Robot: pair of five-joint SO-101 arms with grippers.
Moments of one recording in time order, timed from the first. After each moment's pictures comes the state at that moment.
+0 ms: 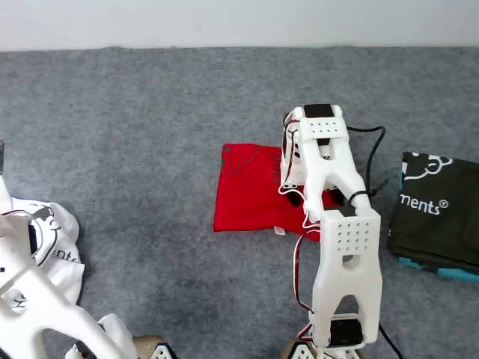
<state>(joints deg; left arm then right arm) -48.6 -35.3 25.5 92.5 -24.1 -8.1 50.3 -35.3 98.4 -6.6</state>
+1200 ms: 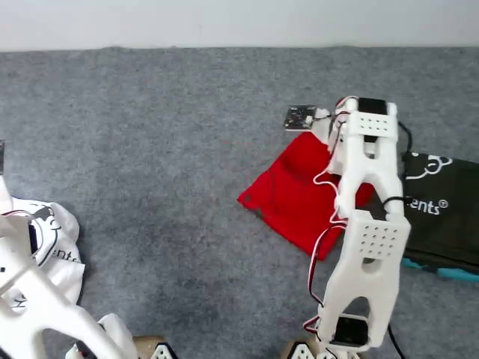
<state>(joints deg) -48.6 -35.3 25.5 92.5 -24.1 3.3 44.6 -36.1 83.1 79.8</state>
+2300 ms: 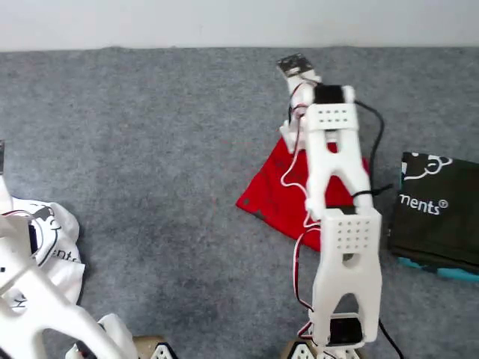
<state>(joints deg) -48.6 -35.3 25.5 92.5 -24.1 -8.1 51.3 -49.8 80.4 17.6</state>
